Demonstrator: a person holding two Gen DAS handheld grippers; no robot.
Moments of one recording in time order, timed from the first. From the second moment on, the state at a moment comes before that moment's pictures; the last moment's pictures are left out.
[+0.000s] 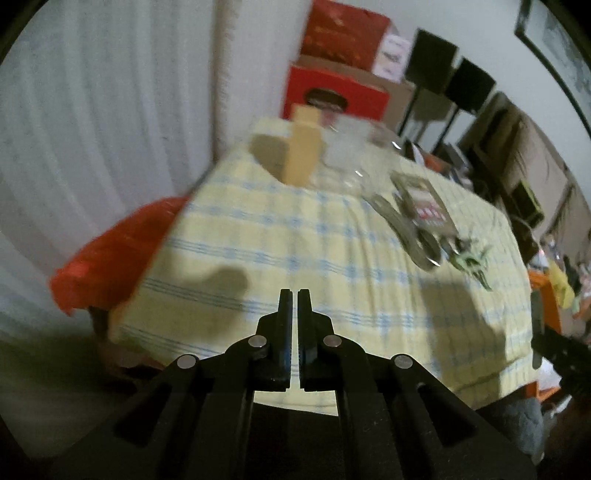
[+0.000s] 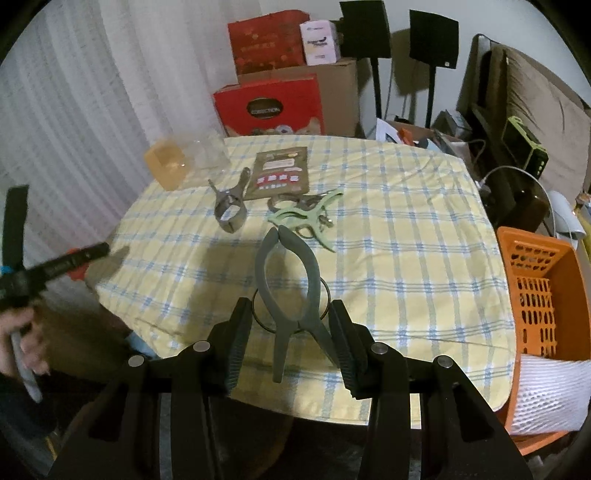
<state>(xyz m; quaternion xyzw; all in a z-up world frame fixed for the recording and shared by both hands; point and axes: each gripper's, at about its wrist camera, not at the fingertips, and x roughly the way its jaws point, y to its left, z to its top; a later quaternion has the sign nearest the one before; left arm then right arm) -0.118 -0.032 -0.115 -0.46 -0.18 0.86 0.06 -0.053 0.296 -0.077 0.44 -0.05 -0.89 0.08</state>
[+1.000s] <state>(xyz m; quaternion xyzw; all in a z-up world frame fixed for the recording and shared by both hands) -0.012 -0.007 -0.278 -0.68 0.05 0.66 0.32 -0.093 0.303 -0.124 0.50 -0.02 -0.86 0.06</state>
